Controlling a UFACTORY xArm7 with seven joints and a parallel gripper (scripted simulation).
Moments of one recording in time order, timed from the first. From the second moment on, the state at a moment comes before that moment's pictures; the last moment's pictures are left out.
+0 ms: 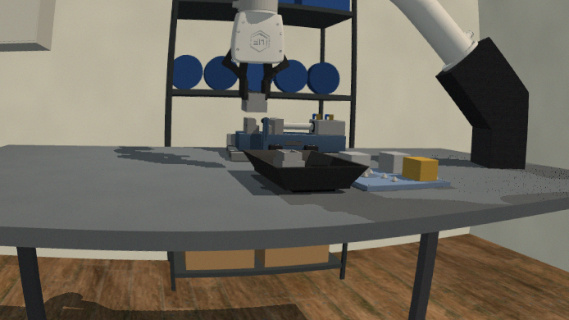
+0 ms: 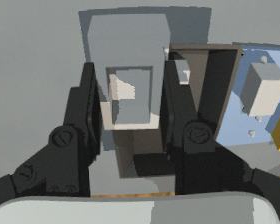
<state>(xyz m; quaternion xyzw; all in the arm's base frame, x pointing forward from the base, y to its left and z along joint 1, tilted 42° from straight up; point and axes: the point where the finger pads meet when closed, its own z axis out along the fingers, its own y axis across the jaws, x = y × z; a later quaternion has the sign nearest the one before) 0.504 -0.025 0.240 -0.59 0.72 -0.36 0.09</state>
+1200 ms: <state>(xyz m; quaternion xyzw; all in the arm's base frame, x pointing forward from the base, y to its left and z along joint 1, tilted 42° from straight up) 0.510 0.167 0.172 -0.61 0.71 -0.34 0.11</state>
